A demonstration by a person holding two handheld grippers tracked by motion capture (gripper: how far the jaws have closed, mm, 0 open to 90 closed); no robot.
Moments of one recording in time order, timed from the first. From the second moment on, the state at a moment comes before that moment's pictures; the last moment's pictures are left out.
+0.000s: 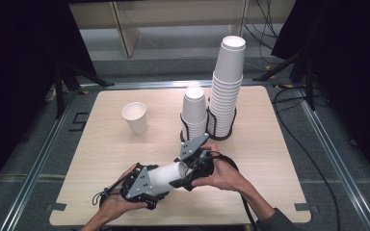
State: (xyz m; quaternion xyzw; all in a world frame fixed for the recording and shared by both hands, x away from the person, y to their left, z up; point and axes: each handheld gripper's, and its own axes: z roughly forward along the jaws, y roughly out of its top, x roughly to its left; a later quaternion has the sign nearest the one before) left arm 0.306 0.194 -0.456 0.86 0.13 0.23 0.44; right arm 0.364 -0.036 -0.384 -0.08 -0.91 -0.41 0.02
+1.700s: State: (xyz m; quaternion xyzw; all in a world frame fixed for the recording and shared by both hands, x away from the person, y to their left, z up) left arm 0.309 0.199 -0.449 0.86 0.15 0.17 0.47; right arm 0.338 -0.019 -0.378 0.02 -0.95 -0.27 -0.15
